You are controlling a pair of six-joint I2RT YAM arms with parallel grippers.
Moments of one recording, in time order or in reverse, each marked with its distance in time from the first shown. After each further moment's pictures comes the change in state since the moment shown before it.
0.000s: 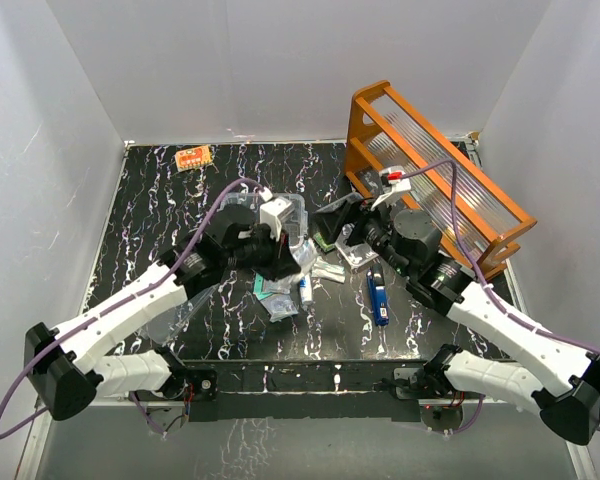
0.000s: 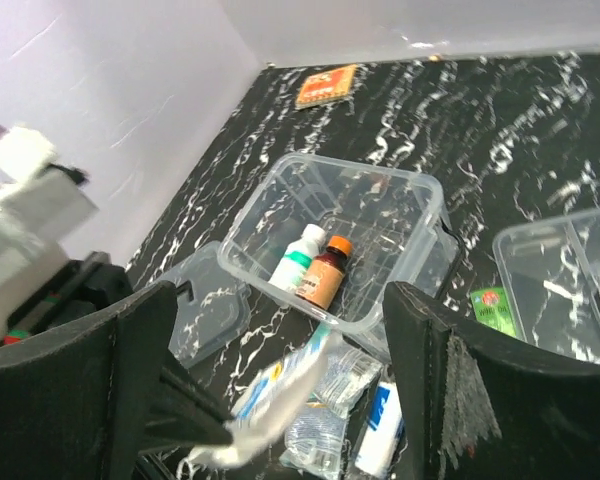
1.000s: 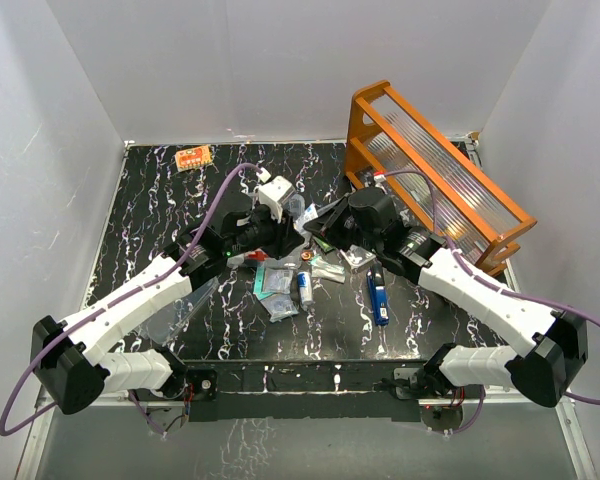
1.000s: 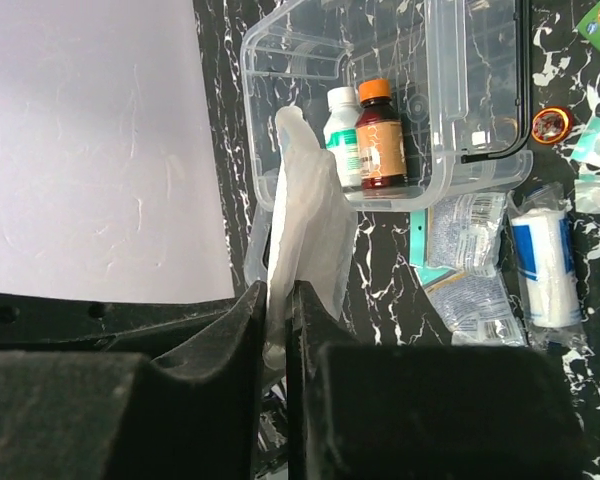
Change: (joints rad) left arm 0.060 0.072 0.053 0.207 -0.106 0.176; right arm -0.003 0.267 0.227 -0.409 -0.021 0.754
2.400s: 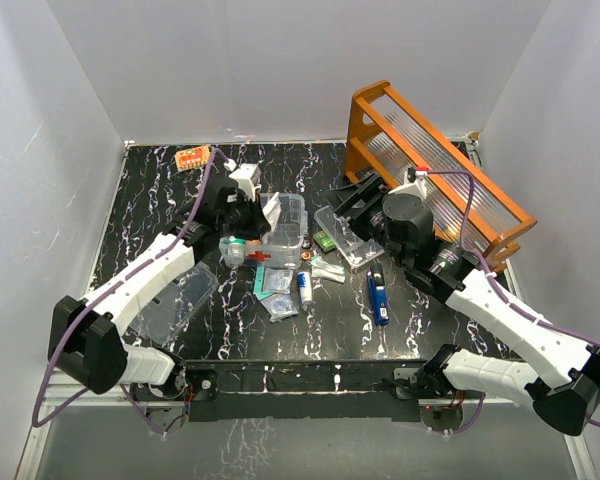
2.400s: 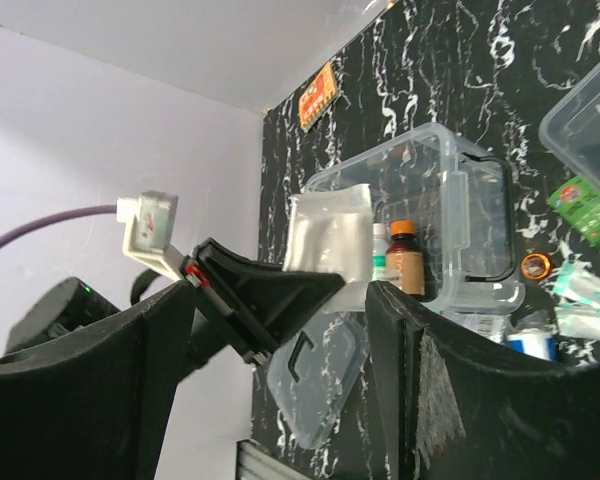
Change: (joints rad) left arm 0.217 0.121 -0.006 -0.089 -0.085 -0.097; right arm -0.004 -0.183 -0.050 0.123 0.250 -0.084
